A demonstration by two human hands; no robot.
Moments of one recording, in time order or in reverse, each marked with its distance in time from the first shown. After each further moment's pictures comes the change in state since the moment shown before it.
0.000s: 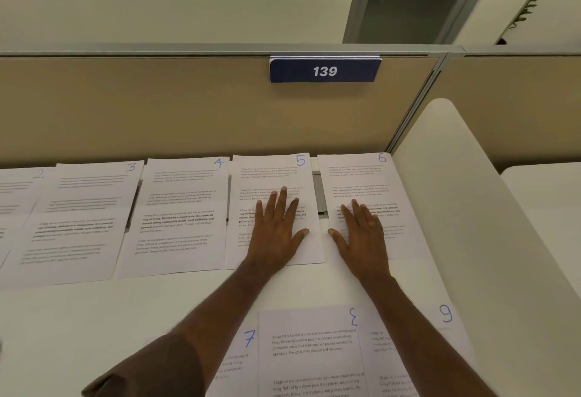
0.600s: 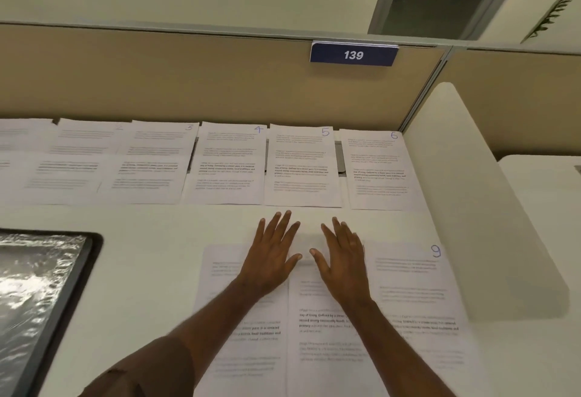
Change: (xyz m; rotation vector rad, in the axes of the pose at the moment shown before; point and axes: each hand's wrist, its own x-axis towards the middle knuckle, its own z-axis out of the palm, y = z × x) left_hand -0.215 -0.001 -0.049 -0.055 -0.008 0.074; right_hand -0.195 -0.089 -0.005 0.097 0.007 -0.141
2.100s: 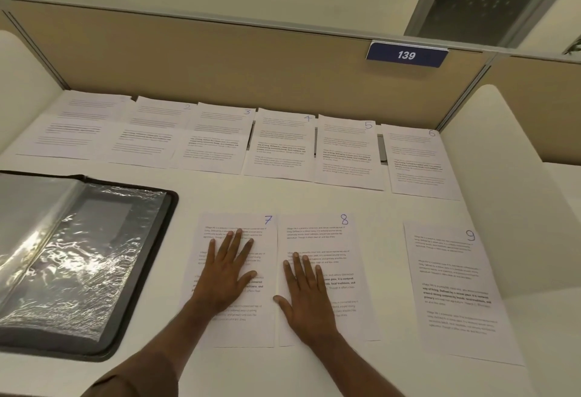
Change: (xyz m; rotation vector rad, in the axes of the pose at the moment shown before) left_hand -0.227 -0.126 -0.031 0.038 -0.144 -0.215; right_hand -0.149 -0.150 0.085 -0.175 -0.239 -0.276
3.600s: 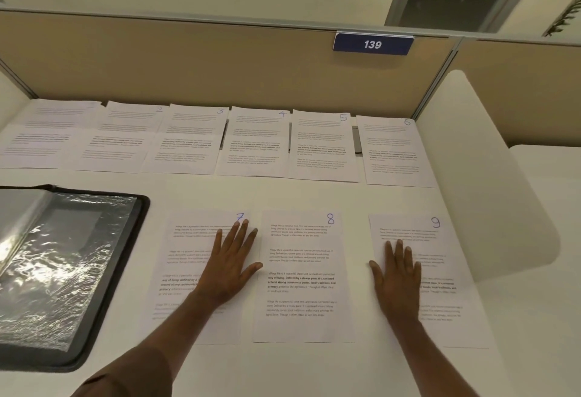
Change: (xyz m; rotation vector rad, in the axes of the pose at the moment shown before) left_hand 0.039 0.062 -0.010 0.005 0.077 0.120; right_hand -0.051 0.210 -0.045 0.026 0.231 0.564
